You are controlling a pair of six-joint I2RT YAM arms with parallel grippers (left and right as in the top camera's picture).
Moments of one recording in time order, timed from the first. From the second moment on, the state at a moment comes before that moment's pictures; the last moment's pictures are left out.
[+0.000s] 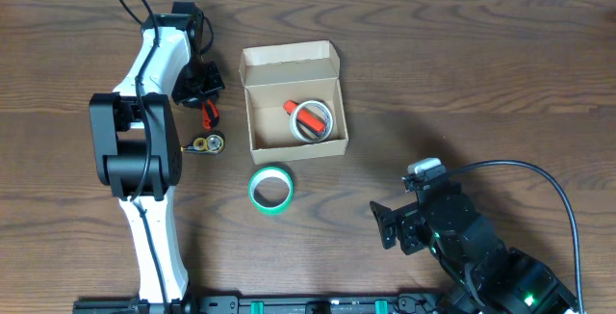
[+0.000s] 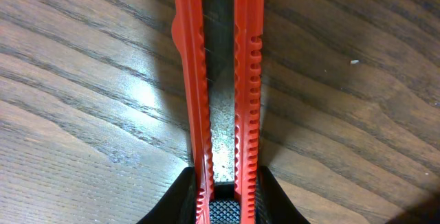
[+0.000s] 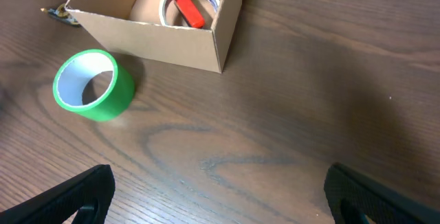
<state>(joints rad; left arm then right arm) -0.03 2.32 1.85 -1.04 0.09 -0.34 0.74 0.61 0.71 -0.86 0.20 0.33</state>
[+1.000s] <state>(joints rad) -0.03 2.19 1.85 -1.04 0.09 -0.35 0.74 0.61 0.71 -0.86 0.20 0.33</state>
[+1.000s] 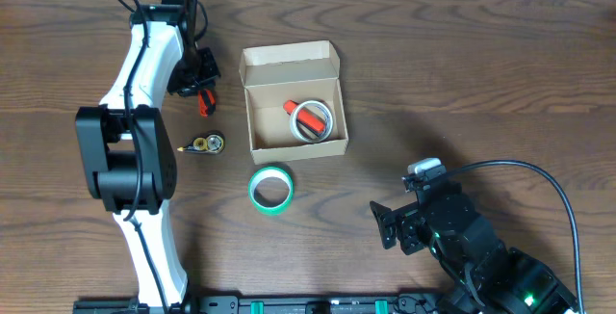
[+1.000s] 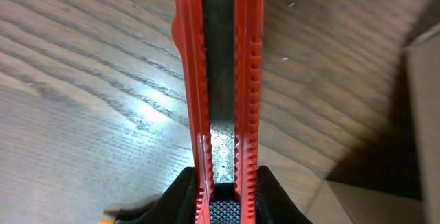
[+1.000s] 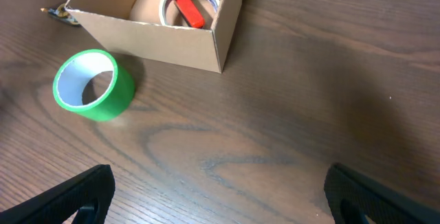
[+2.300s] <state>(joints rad) -0.49 1.98 1.85 -1.07 -0.03 -0.62 0.74 0.61 0.71 -0.86 0.20 0.33</state>
